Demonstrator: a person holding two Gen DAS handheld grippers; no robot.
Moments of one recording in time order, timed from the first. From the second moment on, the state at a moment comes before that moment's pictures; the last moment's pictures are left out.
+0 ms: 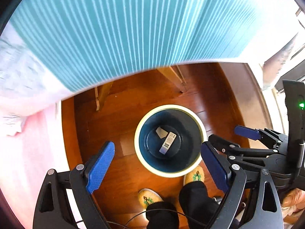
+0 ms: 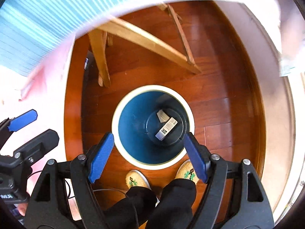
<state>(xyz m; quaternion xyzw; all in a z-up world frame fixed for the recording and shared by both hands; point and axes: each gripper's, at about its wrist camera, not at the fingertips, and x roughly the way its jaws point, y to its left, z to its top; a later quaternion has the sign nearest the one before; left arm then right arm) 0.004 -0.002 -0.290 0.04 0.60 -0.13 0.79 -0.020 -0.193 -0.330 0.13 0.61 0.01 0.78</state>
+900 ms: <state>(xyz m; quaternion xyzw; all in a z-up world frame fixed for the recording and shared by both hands) -0.020 0.065 0.022 0.04 0.45 -0.19 0.87 -0.053 -0.132 0.012 0.08 0.47 0.00 0.88</state>
